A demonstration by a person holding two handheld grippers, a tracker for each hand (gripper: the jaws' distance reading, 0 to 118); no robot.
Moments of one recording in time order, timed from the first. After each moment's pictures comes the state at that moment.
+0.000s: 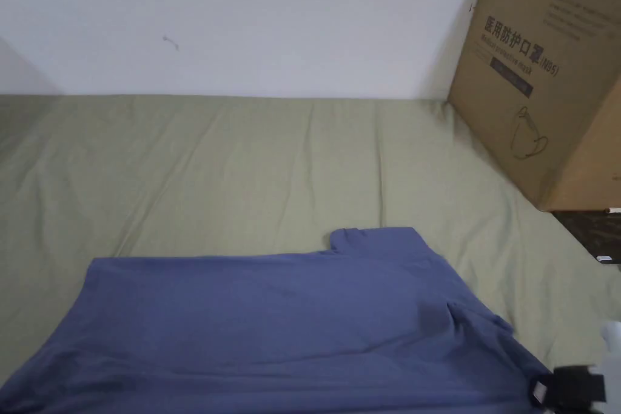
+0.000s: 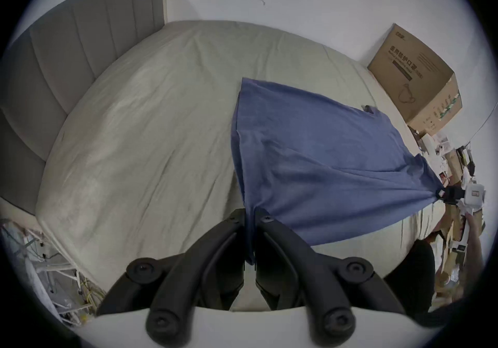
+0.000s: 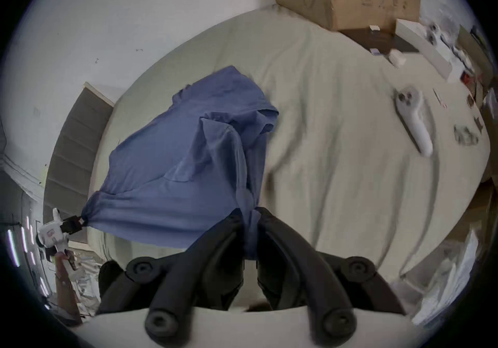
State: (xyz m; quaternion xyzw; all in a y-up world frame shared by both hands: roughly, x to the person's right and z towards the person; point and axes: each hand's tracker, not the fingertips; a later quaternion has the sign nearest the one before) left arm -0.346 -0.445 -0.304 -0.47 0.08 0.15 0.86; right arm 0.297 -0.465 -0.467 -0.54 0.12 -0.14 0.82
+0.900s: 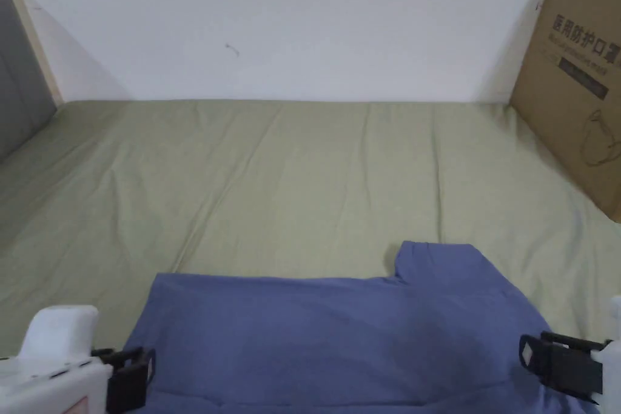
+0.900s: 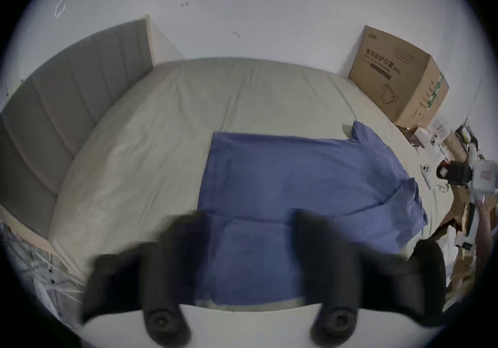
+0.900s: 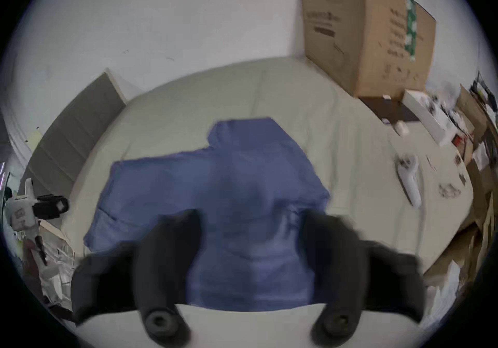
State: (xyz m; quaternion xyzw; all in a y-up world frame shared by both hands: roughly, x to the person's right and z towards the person) left arm -0.284 -0.408 -0.328 -0.38 0.08 0.07 0.92; right arm 0.183 -0.420 -0.465 -0.39 0.15 -0.03 0.91
